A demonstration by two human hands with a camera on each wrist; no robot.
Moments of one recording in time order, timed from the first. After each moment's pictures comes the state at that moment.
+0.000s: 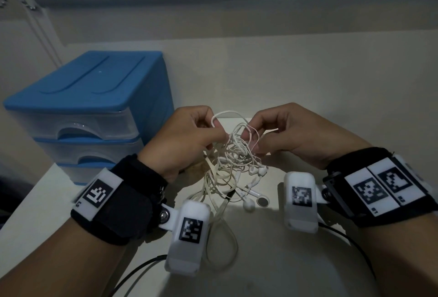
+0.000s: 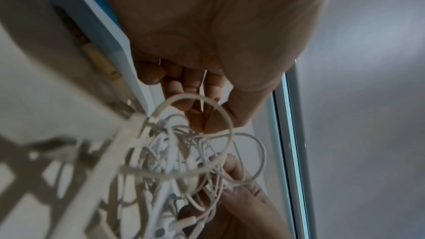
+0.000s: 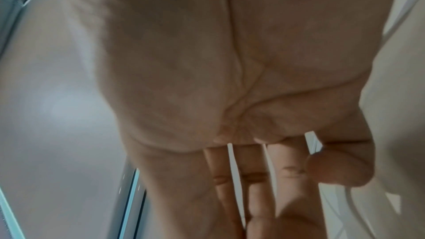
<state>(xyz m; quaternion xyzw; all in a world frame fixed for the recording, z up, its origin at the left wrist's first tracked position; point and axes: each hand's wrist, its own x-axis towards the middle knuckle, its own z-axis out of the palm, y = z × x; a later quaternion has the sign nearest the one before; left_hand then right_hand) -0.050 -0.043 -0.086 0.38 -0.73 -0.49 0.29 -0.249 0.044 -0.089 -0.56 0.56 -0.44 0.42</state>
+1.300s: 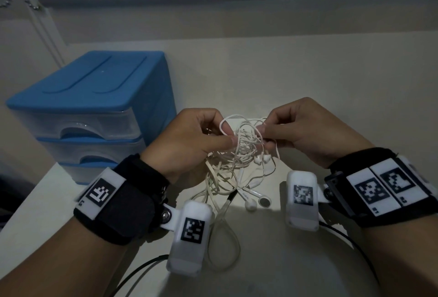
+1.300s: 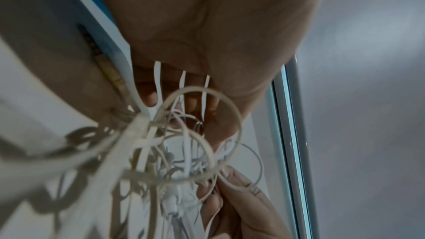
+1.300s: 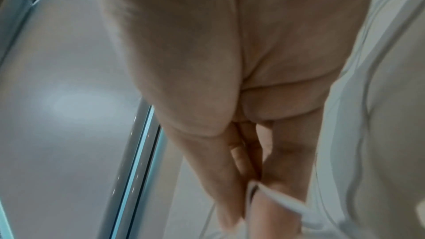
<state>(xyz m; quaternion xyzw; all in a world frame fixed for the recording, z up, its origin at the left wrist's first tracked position) -0.048 -0.041 -0.086 0.34 -0.74 -0.52 0.27 -0.258 0.039 -0.096 -0.51 0.60 -0.48 0.37</state>
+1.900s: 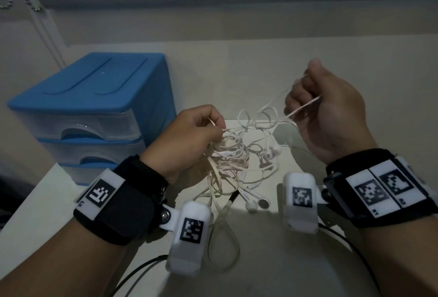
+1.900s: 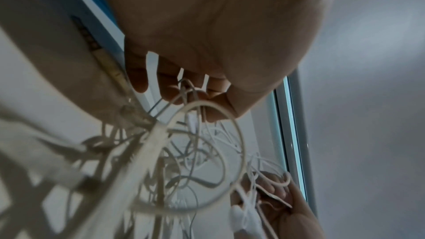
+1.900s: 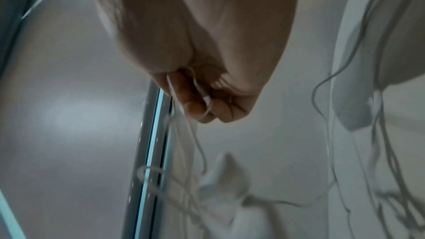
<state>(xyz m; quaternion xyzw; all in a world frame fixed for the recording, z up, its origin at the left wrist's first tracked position) -0.049 -0.044 -0.085 0.38 -0.73 -0.50 0.27 -0.254 0.034 -0.076 -0.34 0.39 -0.78 0.36</state>
